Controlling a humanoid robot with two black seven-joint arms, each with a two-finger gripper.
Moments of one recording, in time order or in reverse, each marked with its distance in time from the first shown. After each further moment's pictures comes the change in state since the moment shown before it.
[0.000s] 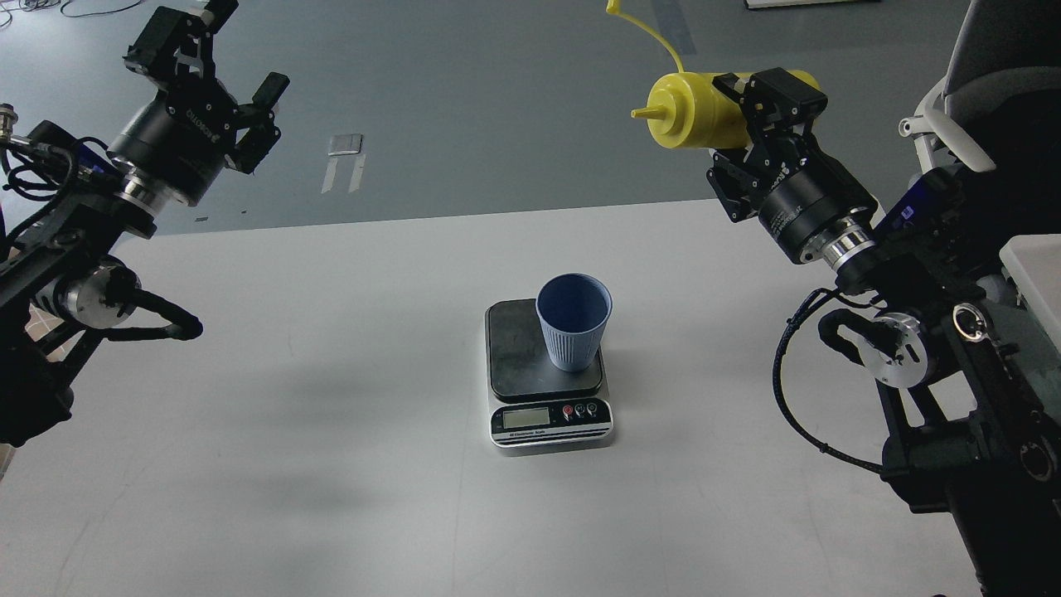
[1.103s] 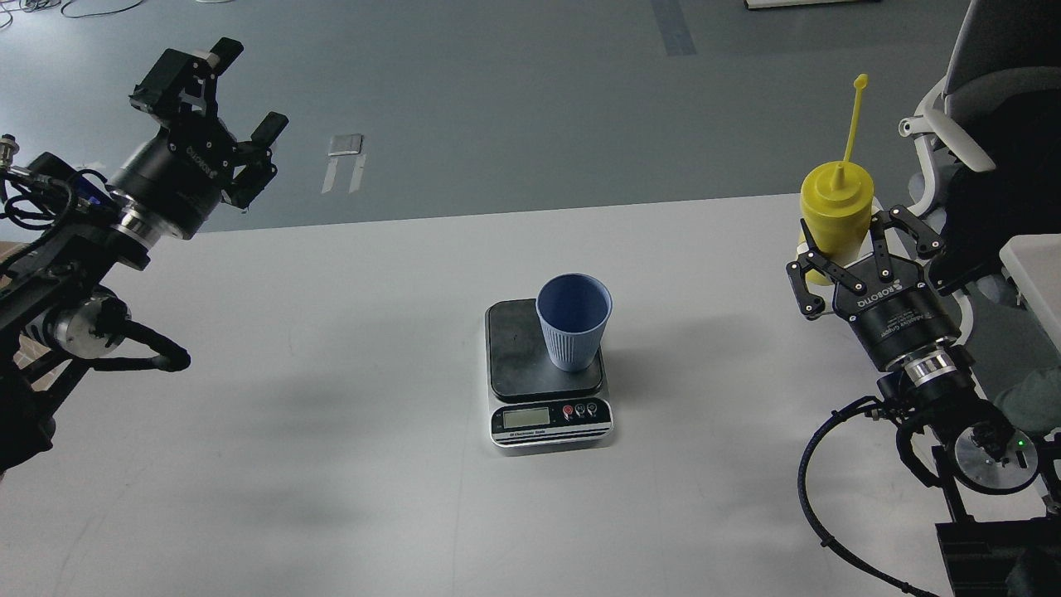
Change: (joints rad) left arm 0.063 0.051 0.020 -0.042 0.009 0.001 0.000; right arm -0.213 0.000 0.241 -0.331 0.659 0.335 -0.082
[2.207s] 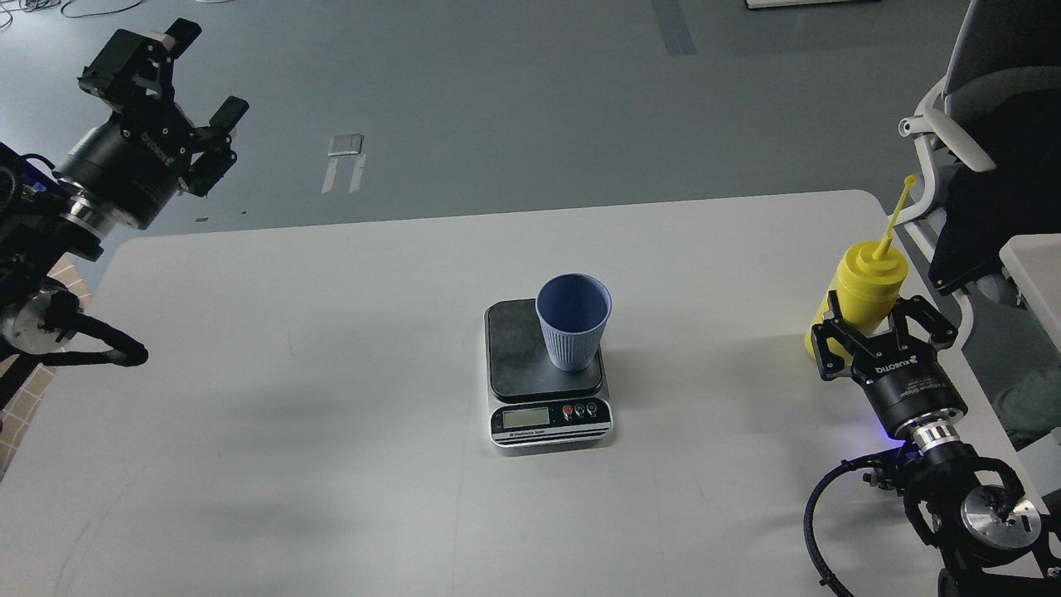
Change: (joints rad) left arm -0.001 0.086 -0.006 -0.044 0.002 -0.001 0.000; right arm -0.076 0.000 0.012 -0.197 0.241 0.000 -0.008
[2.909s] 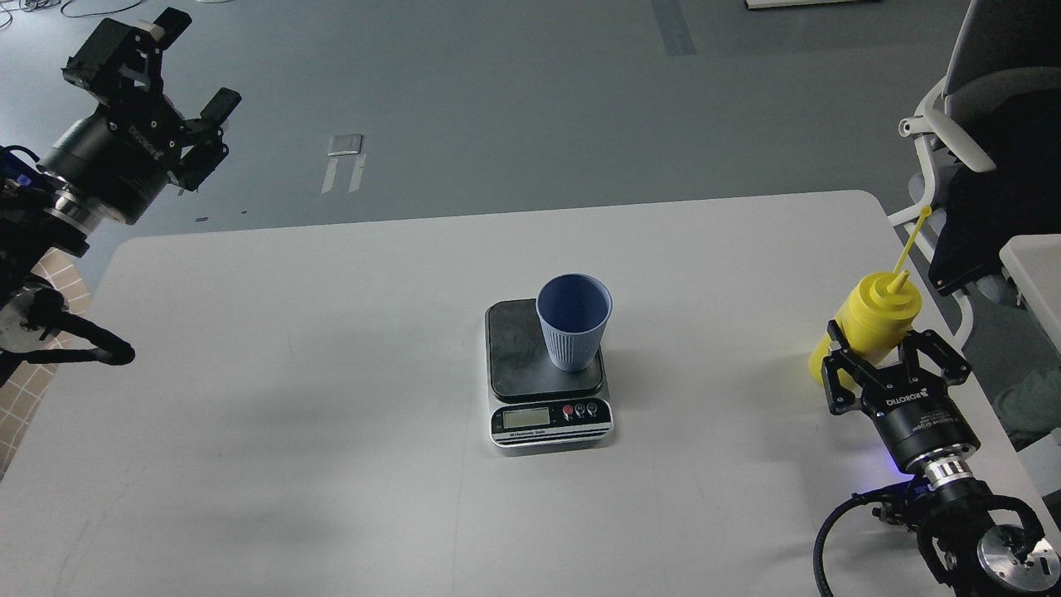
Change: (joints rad) left arm 0.002 0.035 -0.008 -0.031 0.000 -0.002 0.000; right arm -0.121 0.000 -0.003 0.086 0.081 0.000 -0.027
